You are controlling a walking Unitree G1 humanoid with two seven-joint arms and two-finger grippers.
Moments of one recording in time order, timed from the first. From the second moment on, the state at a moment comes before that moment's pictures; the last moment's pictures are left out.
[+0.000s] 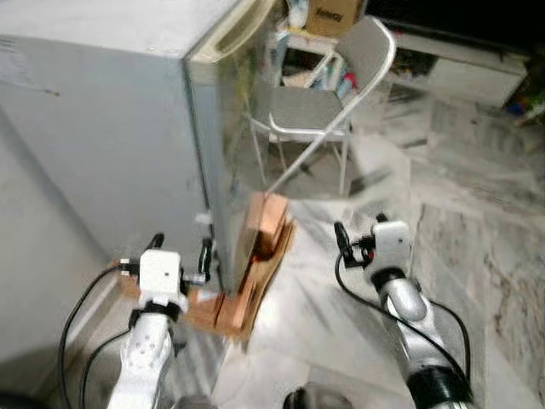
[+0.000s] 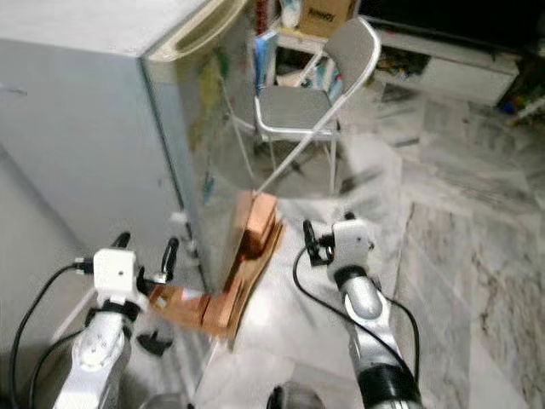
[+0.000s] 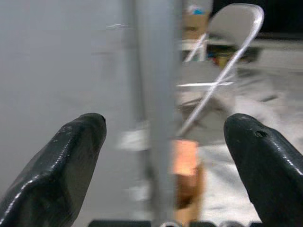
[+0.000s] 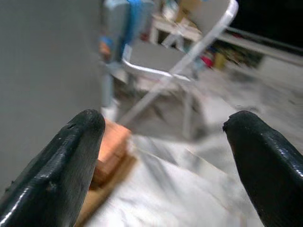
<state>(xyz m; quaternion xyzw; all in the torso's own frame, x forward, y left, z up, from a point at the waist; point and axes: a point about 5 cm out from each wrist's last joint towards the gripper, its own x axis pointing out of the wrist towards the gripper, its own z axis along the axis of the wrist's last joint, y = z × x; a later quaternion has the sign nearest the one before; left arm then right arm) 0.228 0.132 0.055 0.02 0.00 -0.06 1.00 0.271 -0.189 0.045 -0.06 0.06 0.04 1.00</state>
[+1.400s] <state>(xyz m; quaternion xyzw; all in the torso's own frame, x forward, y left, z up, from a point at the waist) 0.289 0.146 0.081 0.01 -0.02 -0.08 1.00 0.245 -0.175 0.084 0.00 0.06 0.08 1.00</state>
